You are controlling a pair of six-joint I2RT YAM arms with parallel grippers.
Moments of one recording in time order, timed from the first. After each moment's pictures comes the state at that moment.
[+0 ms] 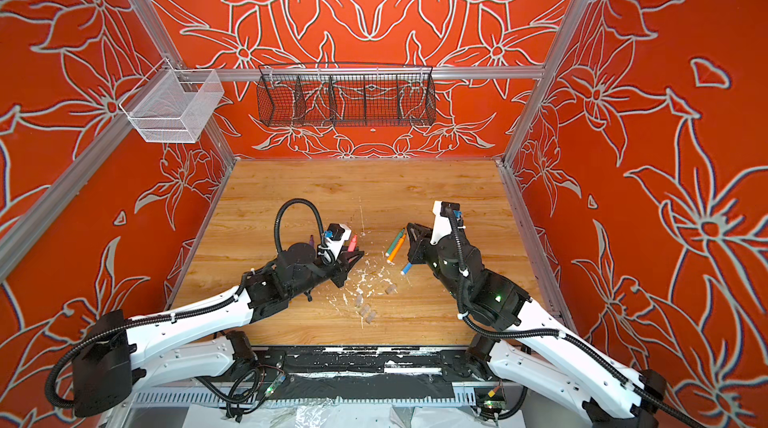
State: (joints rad) left arm -0.86 1.09 0.59 0.19 -0.02 -0.19; right arm 0.85 0.74 0.80 -0.32 0.40 0.67
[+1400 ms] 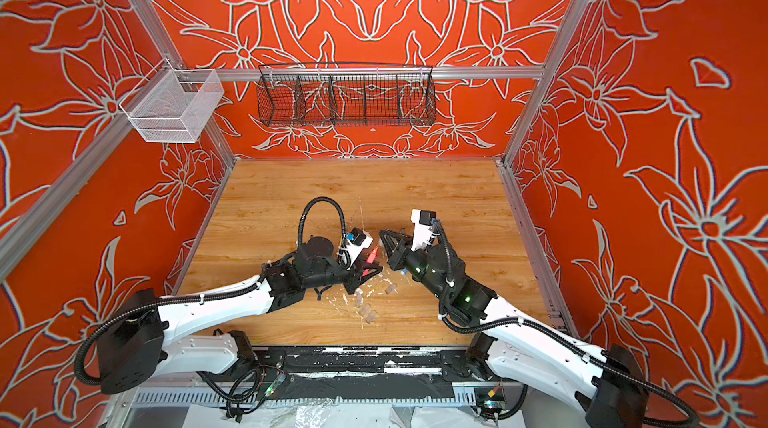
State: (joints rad) left arm -0.86 1.27 0.66 0.21 0.30 -0.24; right arm 0.85 0.85 0.53 0.25 0.14 0.75
